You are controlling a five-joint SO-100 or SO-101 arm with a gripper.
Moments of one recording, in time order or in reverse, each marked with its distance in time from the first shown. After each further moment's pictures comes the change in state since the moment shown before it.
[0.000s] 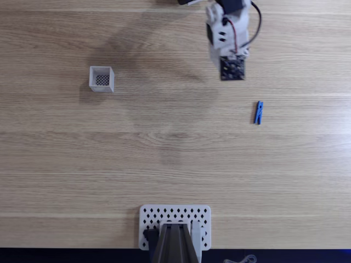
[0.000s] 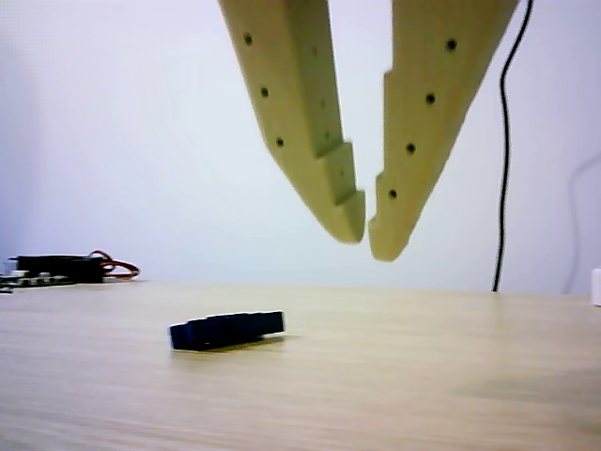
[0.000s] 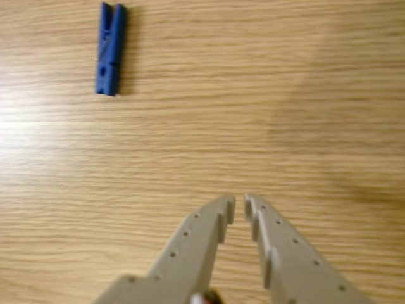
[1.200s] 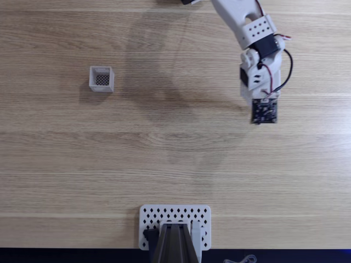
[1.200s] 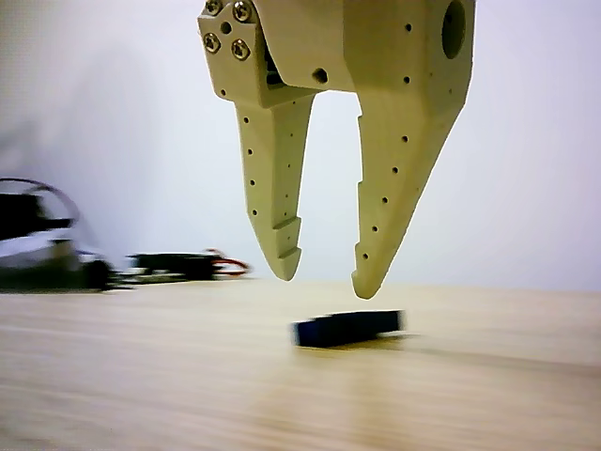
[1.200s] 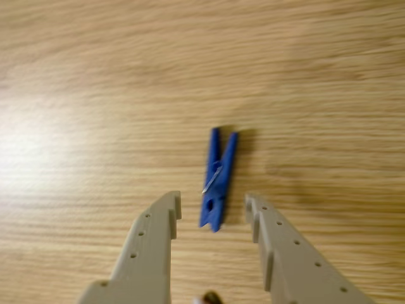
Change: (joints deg) arm -3.0 -40.3 -53.2 11.1 6.9
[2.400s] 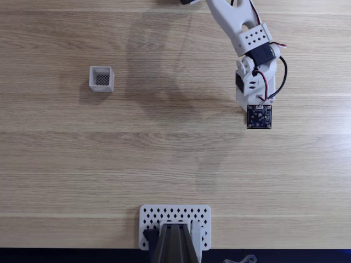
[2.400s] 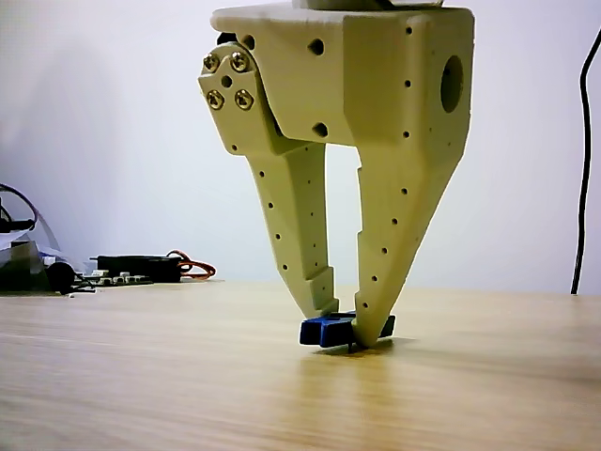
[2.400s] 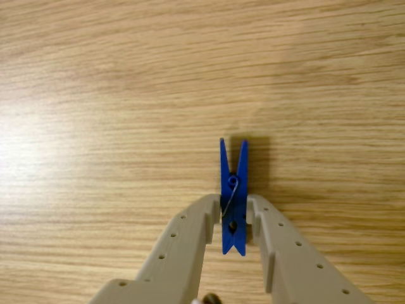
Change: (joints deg) arm 0.4 -5.4 -3.1 -0.5 -0.6
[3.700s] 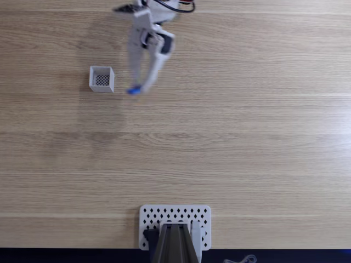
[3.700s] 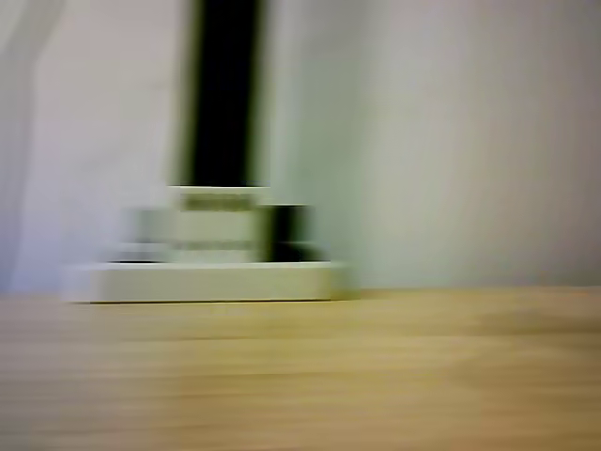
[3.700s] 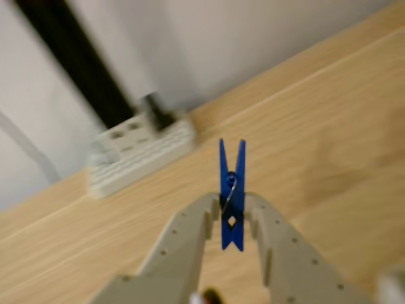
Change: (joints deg) arm 44.0 70.9 94.1 -76.7 -11.7
